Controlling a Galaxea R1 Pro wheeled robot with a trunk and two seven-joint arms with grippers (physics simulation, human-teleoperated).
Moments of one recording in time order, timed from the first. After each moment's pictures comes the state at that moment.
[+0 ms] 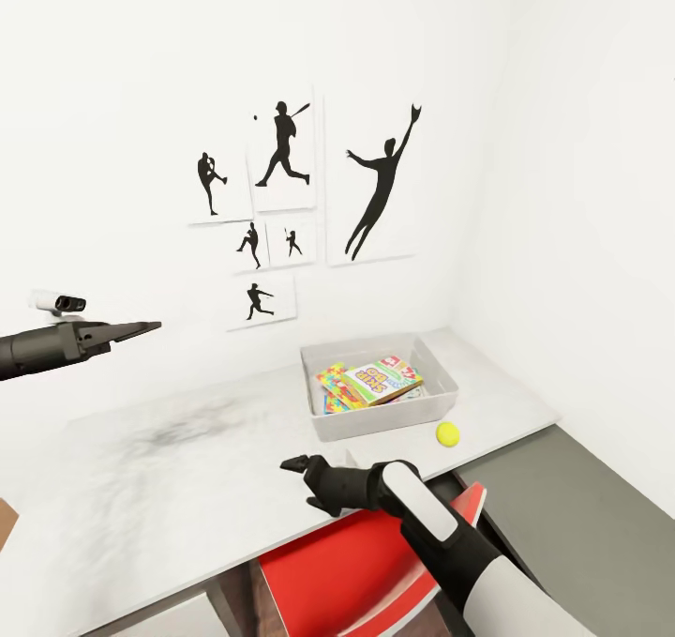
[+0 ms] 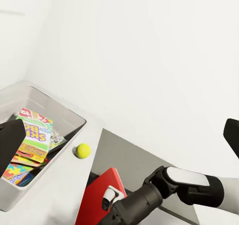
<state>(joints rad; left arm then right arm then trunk) -0.79 0.52 0.26 -1.28 0.32 0.99 -1.50 -0.61 0.06 0.62 -0.96 -1.62 0.61 -0.29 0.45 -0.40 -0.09</state>
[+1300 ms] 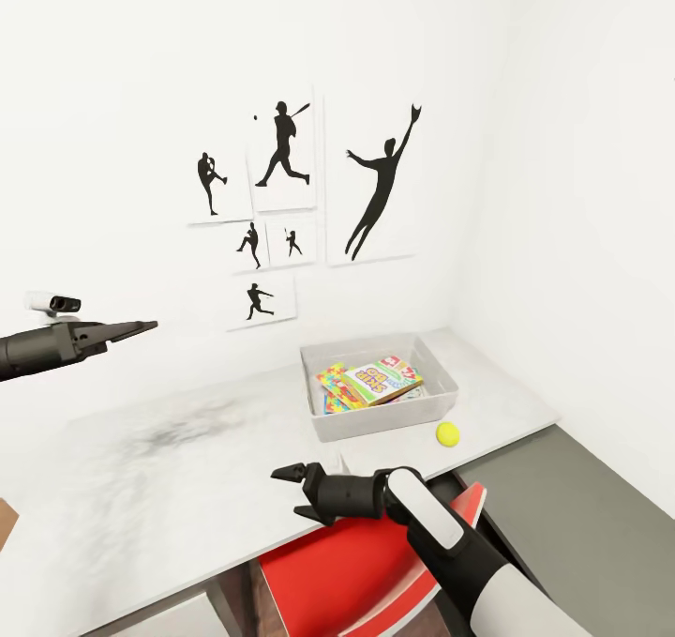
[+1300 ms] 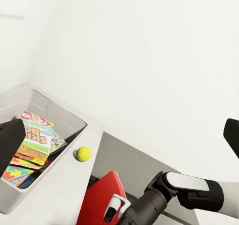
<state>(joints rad) -0.79 0.52 0.28 -1.28 0.32 0.99 -1.50 -0.59 0.05 0.61 -0.96 -1.60 0.75 -0.11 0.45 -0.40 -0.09</state>
